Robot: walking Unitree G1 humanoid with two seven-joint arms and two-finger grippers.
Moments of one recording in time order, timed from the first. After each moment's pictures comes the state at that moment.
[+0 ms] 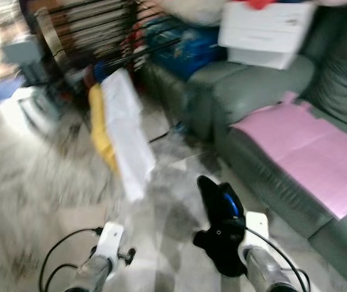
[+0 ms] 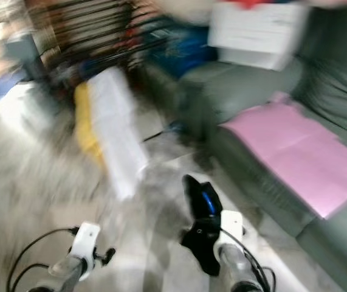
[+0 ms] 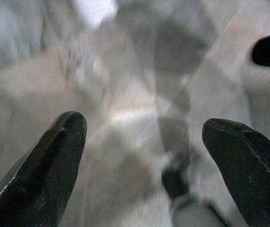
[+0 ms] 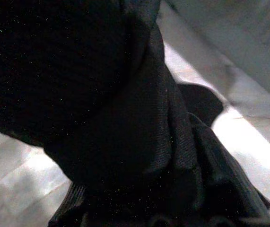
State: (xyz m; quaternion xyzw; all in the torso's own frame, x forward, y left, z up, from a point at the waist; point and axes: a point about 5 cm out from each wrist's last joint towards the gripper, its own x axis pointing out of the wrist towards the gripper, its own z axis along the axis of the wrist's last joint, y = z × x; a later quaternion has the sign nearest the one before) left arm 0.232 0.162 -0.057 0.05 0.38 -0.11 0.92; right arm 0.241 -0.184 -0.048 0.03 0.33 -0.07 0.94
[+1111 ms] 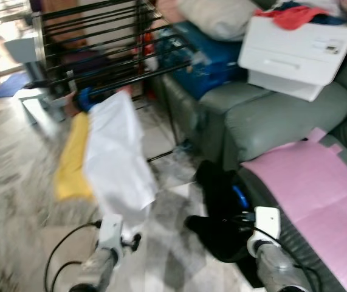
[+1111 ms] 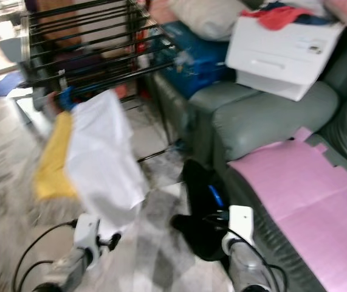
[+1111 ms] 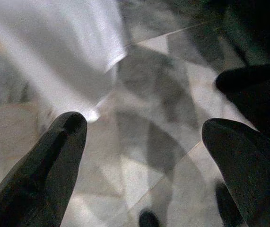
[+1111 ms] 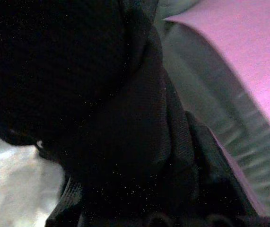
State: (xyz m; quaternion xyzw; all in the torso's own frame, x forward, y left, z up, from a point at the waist) left arm 0.241 0.152 -0.049 -0.03 0.34 -0.08 0.94; right arm 0.255 -0.200 -0.026 0.01 0.24 -0.05 0.97
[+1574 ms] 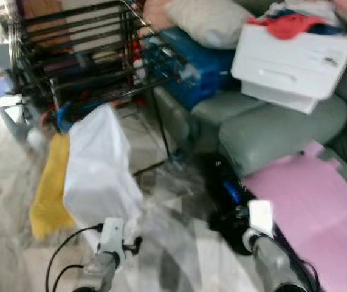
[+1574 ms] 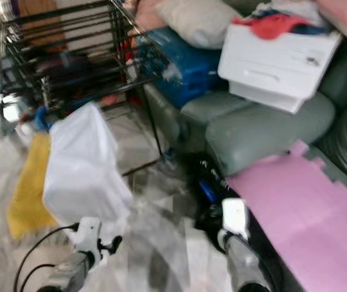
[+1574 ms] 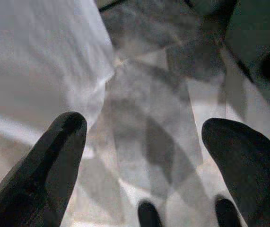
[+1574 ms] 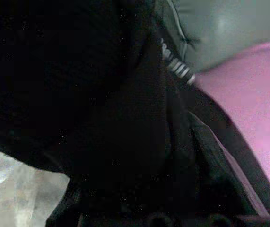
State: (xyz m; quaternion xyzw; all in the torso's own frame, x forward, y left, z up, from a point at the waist) left arm 0.238 0.151 -0.052 -0.02 0.34 -0.07 0.94; right arm 0.264 -0.184 -0.016 -0.01 0.21 0.01 0.98
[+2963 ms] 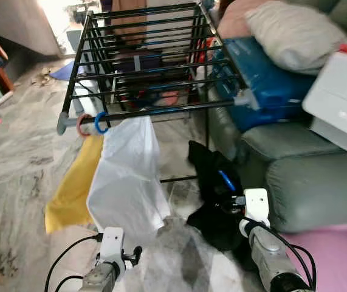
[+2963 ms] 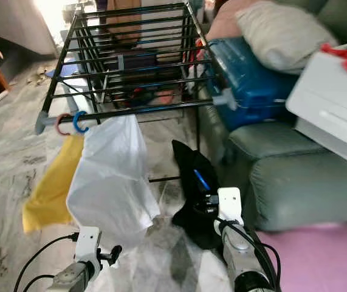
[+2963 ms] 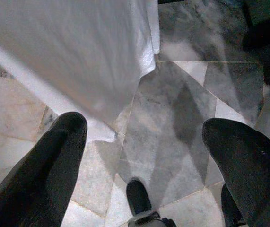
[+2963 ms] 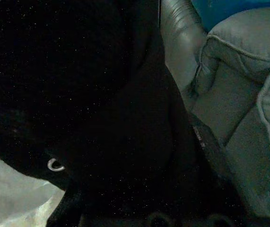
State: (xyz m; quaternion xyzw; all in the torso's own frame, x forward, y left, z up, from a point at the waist) left arm 0.216 0.158 -0.065 -0.02 0.37 -0.06 0.93; right arm 0.285 -0.170 0.005 -0.02 0.16 0.02 0.99
